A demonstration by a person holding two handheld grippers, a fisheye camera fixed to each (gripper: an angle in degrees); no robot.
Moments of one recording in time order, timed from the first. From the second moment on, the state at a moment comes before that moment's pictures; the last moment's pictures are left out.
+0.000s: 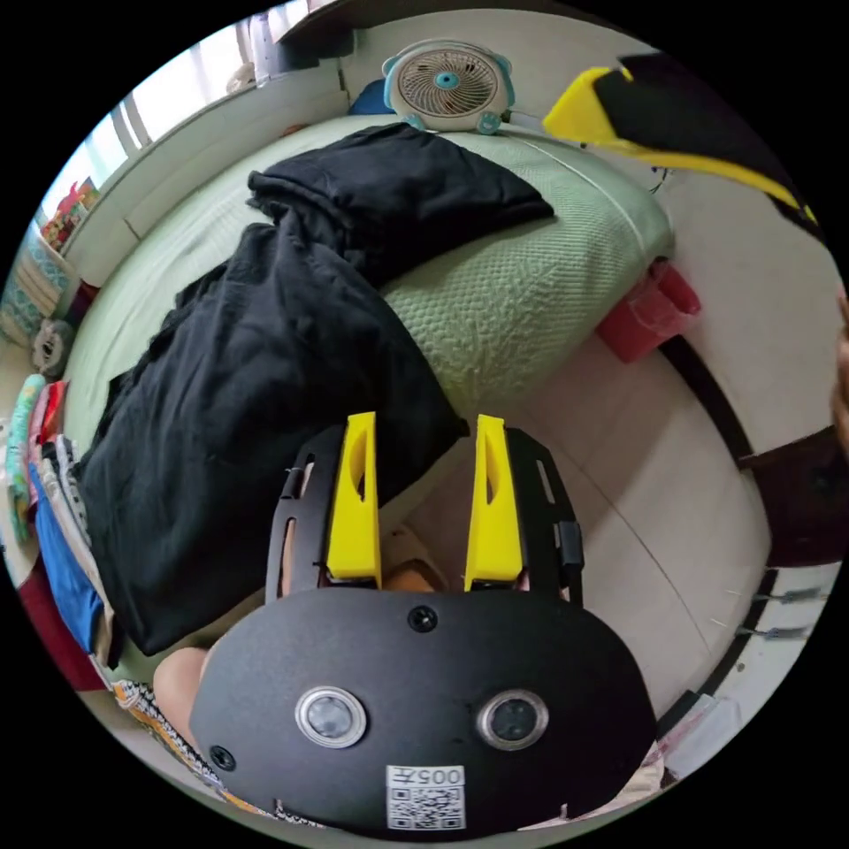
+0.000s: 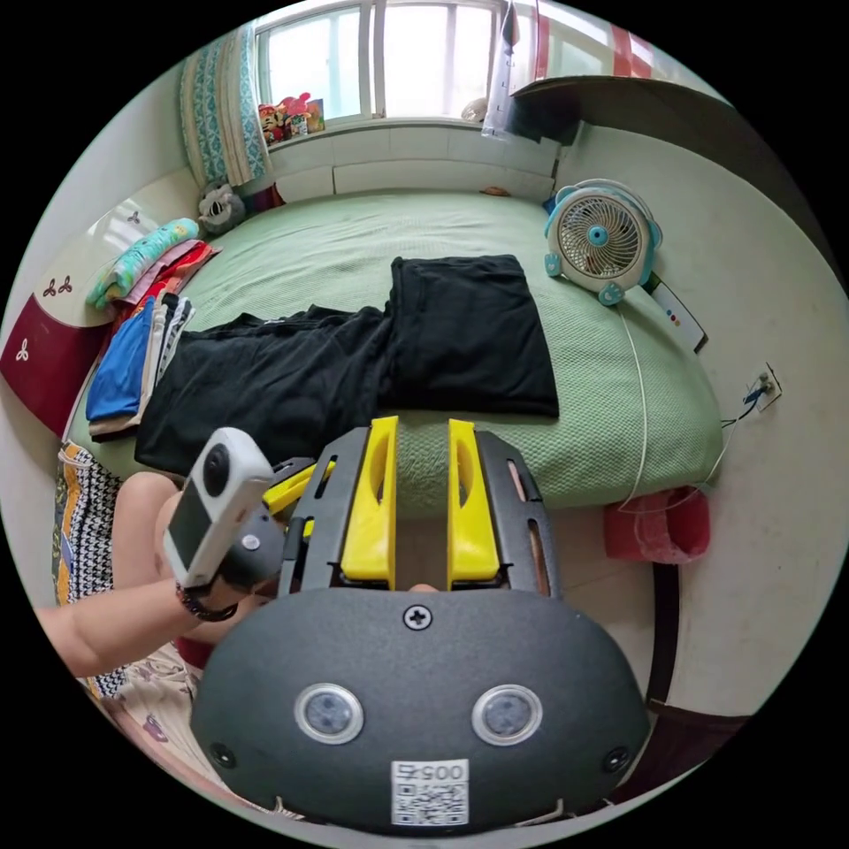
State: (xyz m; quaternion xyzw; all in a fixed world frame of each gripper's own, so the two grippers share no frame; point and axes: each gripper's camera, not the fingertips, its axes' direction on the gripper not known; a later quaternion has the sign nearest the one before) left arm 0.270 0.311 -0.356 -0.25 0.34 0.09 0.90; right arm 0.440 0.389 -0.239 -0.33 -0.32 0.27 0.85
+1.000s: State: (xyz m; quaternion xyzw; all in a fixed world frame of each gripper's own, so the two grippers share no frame) left arm 0.083 0.330 -0.355 -0.22 0.45 -0.03 0.87; right arm 0.413 0.392 0.027 -0.40 -0.51 0.41 0.64
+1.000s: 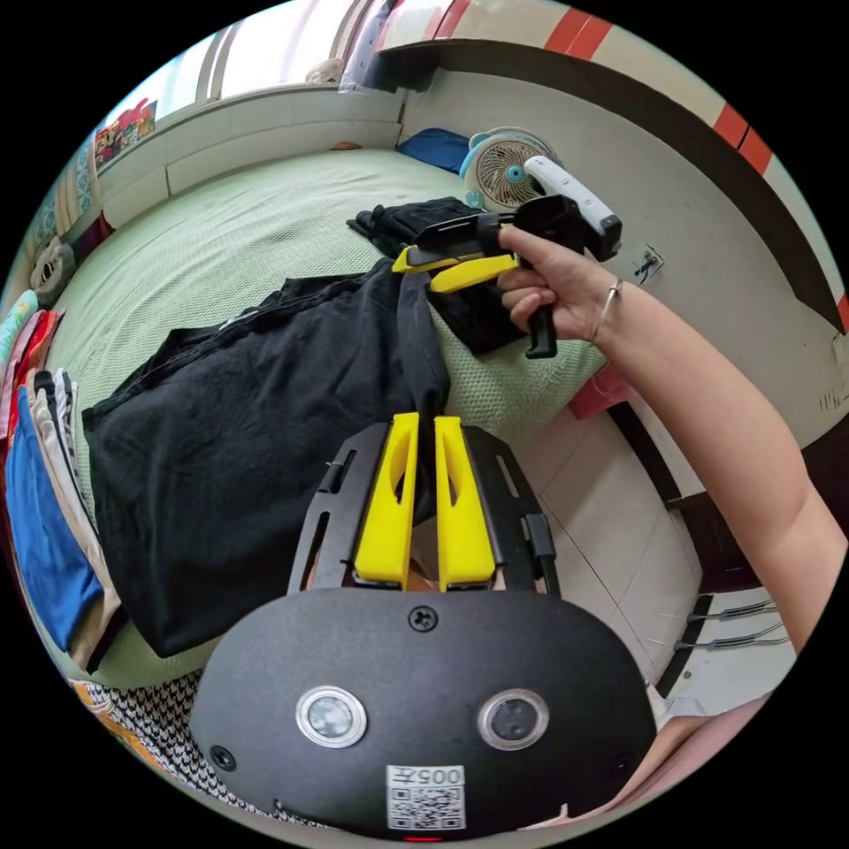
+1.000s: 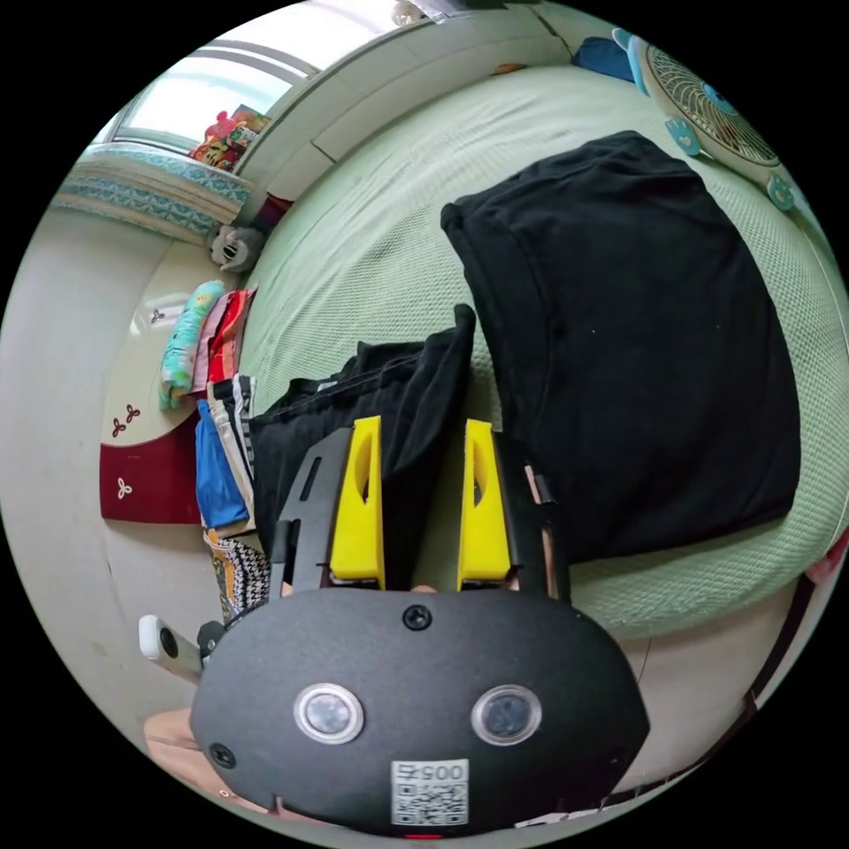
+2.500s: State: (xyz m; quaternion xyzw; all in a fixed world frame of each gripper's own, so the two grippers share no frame) left arm -0.162 0.418 -0.354 -0.21 0.41 -0.18 0.87; right arm 0.293 0.142 -0.086 -0.38 -0.42 0.26 0.79
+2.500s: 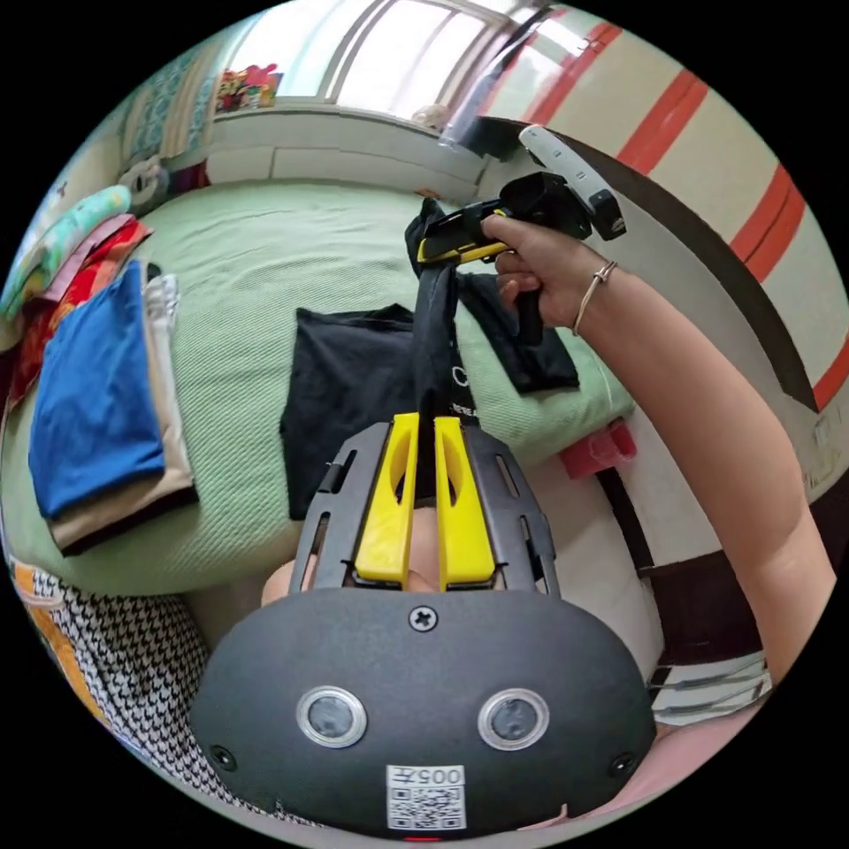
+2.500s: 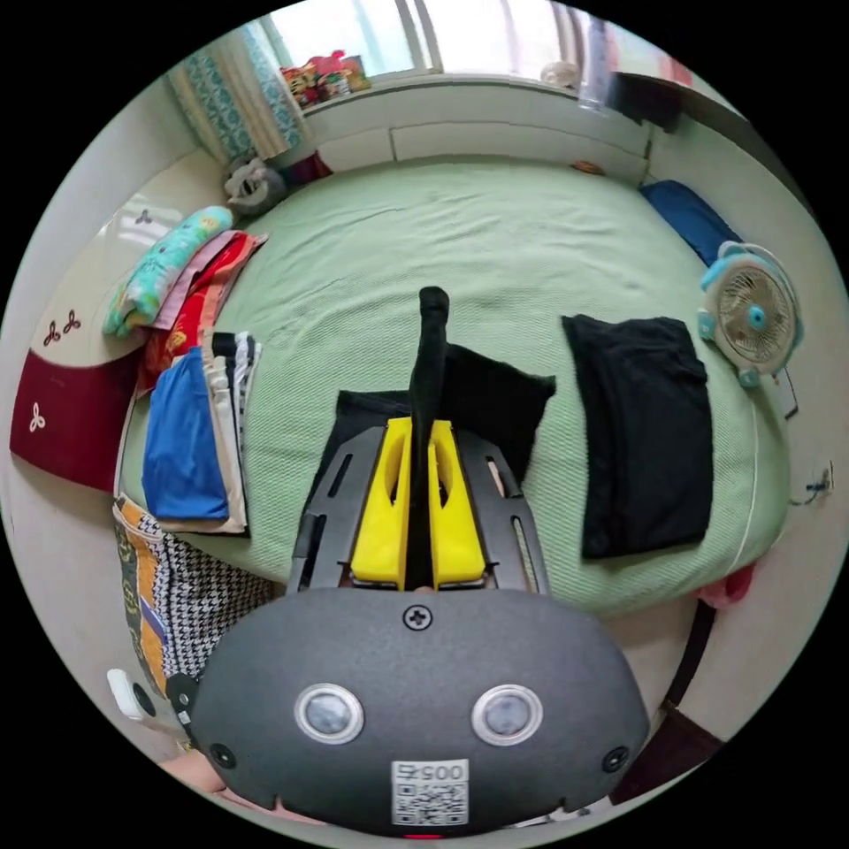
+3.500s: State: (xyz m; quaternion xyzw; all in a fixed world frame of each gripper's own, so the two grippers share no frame) left arm -0.177 0.476 -0.266 -0.36 0.28 -0.15 0.88; right arm 0.178 0.293 -0.253 -0.33 -0.42 0.20 0.82
